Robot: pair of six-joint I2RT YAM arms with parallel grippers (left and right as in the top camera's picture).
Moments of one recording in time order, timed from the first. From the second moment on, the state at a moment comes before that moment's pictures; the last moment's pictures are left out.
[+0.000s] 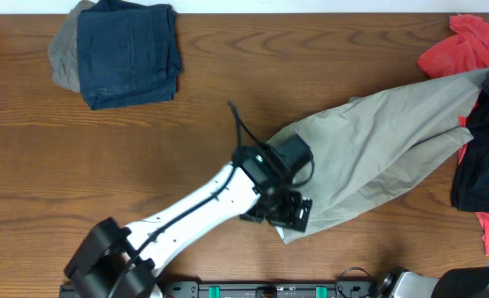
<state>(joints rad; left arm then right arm) -0.91 1.65 1.23 -1.05 0.39 -0.63 -0.53 1.47 1.50 -0.77 -0.36 0.40</state>
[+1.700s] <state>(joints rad) -0.84 1.81 1.04 -0.74 0.31 -0.89 -0.53 1.65 1.50 -0.96 -0.28 0.33</state>
